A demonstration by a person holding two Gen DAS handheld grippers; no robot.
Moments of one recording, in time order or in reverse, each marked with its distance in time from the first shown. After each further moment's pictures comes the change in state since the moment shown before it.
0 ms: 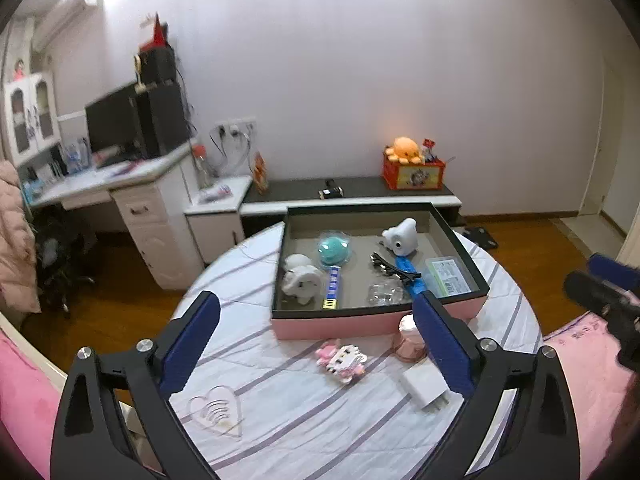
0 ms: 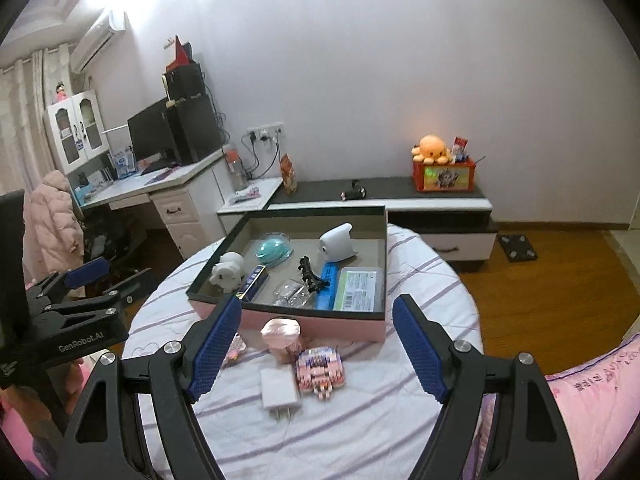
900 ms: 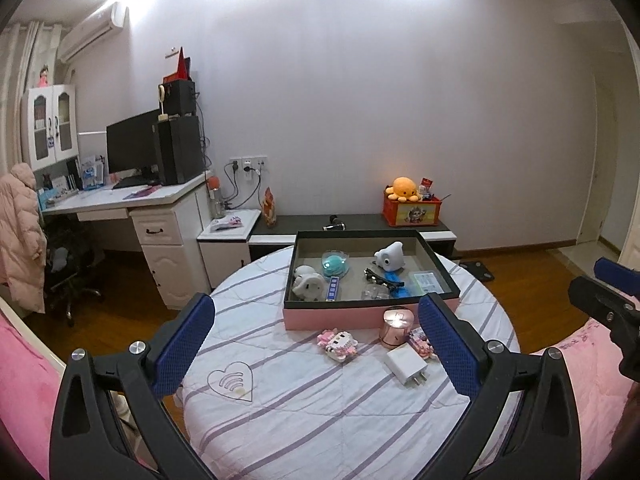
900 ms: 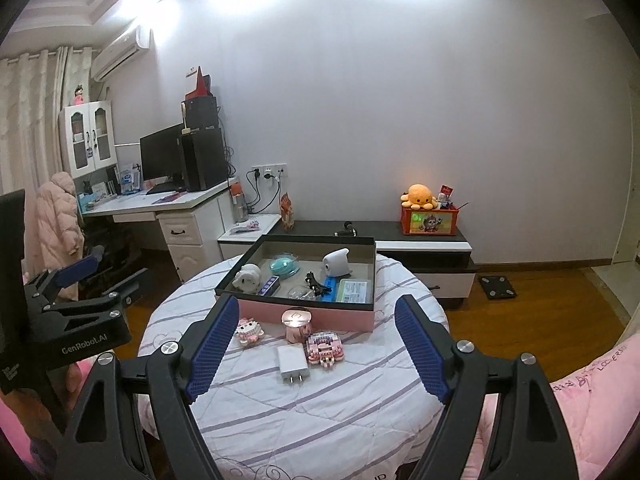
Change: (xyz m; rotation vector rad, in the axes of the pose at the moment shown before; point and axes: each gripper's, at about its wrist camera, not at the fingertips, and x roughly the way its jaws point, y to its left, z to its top) left arm -0.088 0.005 -0.033 -0.047 -0.135 -0.004; right arm -0.090 0.030 -0.035 -0.061 -0.139 -0.024
